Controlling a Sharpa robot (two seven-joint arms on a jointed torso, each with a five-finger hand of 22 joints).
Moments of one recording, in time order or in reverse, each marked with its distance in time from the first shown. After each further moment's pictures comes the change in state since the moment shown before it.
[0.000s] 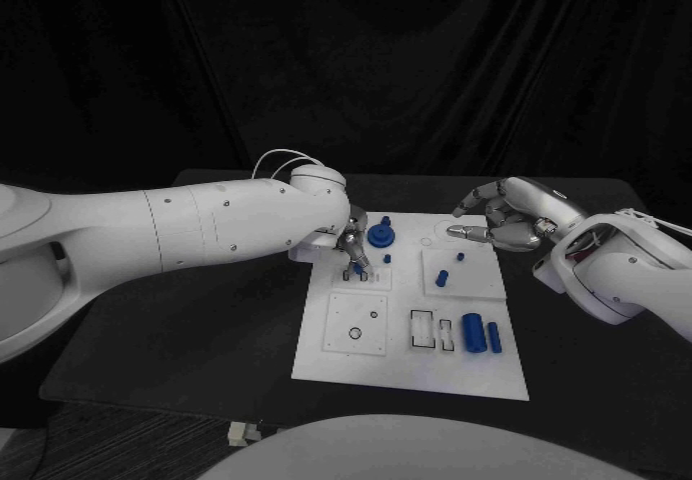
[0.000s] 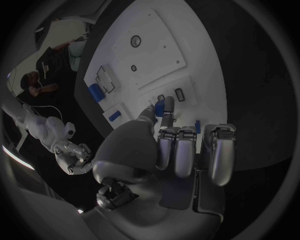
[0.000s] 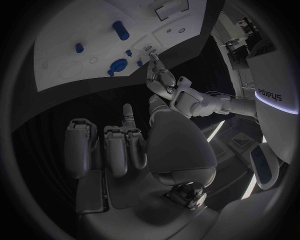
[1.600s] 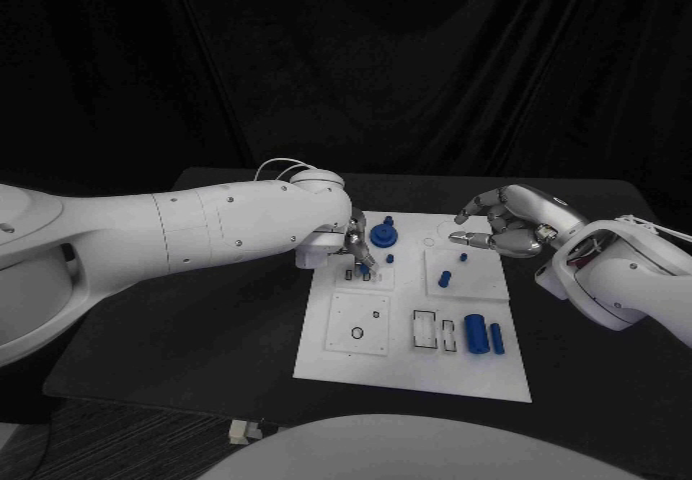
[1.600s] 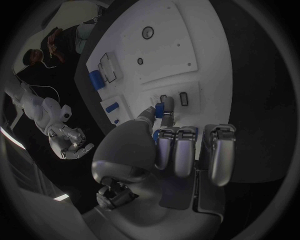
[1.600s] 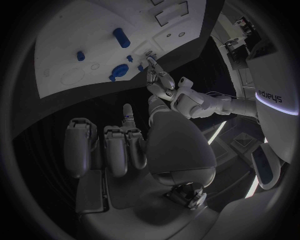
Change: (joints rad) left arm -0.017 0.007 -0.001 -0.016 0.130 -0.097 -0.064; left_hand -0.054 -0.014 0.058 0.033 -0.010 -0.011 0.011 -0.018 0.012 -0.004 0.000 0.000 0.000 0.000 0.000 0.000 0.000 0.000 0.004 -0.003 0.000 0.000; right arm -0.015 0.004 0.000 -0.008 -0.001 0.016 -0.008; right_hand 0.015 0.007 0.000 0.000 0.008 0.000 0.000 -0.004 -0.005 0.000 0.000 0.000 0.000 0.000 0.000 0.000 0.000 0.000 0.000 0.000 -0.014 -0.001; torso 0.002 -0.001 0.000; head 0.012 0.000
